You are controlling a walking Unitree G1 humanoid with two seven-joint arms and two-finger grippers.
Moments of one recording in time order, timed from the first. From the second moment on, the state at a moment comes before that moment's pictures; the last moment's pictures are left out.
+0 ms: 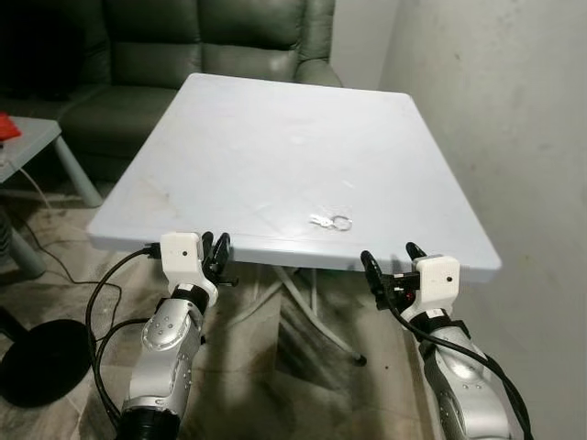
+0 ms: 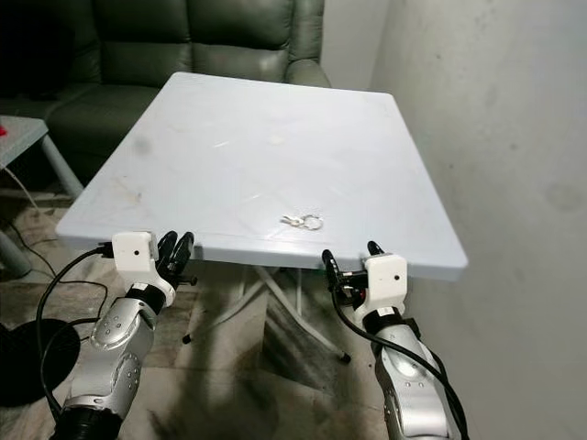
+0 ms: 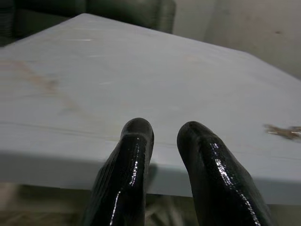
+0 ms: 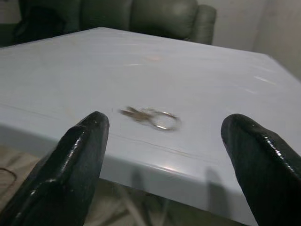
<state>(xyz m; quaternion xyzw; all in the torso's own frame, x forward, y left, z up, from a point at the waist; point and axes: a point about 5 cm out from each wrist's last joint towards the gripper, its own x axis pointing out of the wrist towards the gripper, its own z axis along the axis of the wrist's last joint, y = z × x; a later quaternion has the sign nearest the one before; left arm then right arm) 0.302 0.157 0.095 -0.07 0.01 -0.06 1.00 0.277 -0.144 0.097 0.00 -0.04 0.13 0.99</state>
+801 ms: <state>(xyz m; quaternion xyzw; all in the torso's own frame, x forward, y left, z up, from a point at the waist) 0.302 0.152 0.096 -0.07 0.01 -0.07 1.00 0.272 -0.146 0.091 -0.01 -0.02 0.13 0.99</state>
